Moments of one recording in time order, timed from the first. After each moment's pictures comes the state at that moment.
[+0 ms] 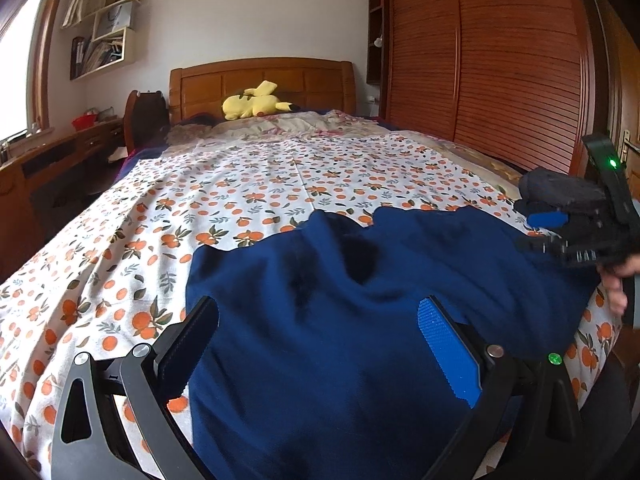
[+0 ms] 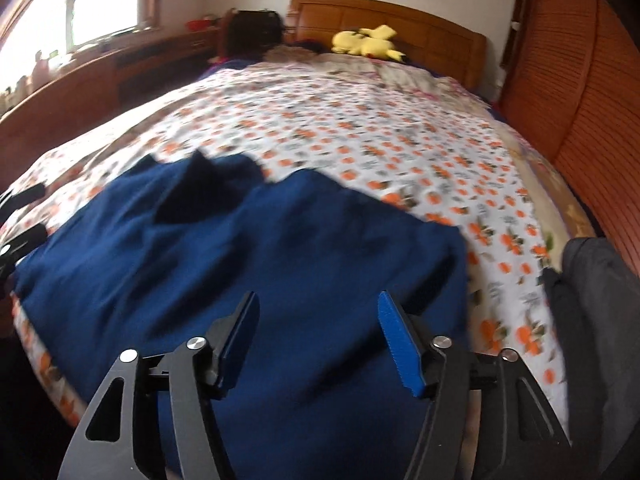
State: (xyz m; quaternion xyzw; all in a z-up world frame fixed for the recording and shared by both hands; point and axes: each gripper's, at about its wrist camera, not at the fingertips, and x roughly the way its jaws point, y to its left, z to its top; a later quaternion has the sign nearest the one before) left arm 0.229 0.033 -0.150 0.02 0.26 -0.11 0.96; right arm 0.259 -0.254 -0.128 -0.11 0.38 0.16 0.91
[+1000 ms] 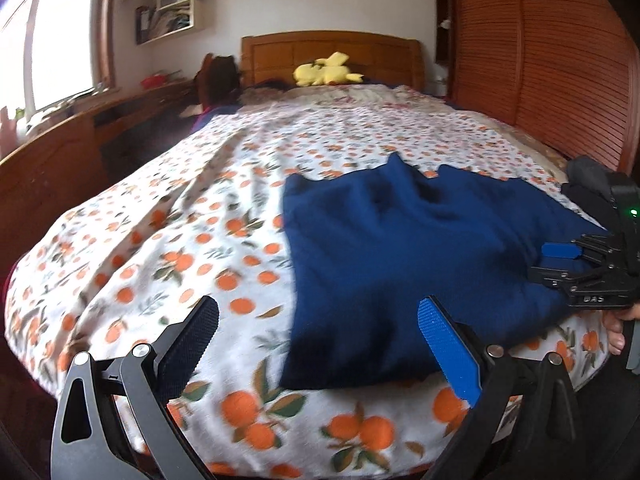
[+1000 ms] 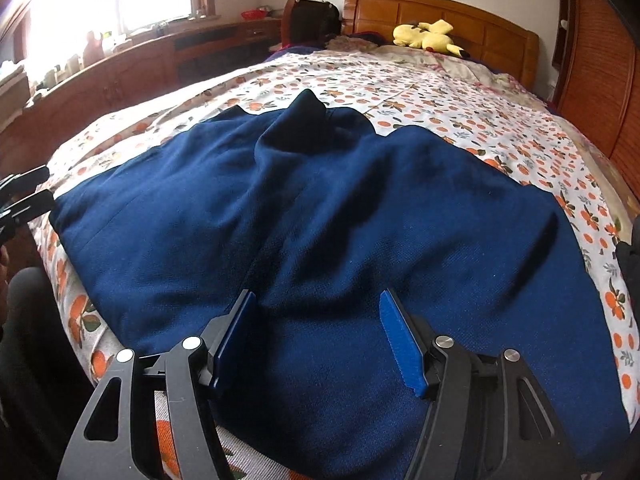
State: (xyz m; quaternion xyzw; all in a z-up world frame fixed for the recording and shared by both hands) left arm 0.138 0.082 -0.164 0.00 0.32 0.03 0.95; right arm 0.210 -0.208 -0.185 -0.11 0.38 0.25 0.89
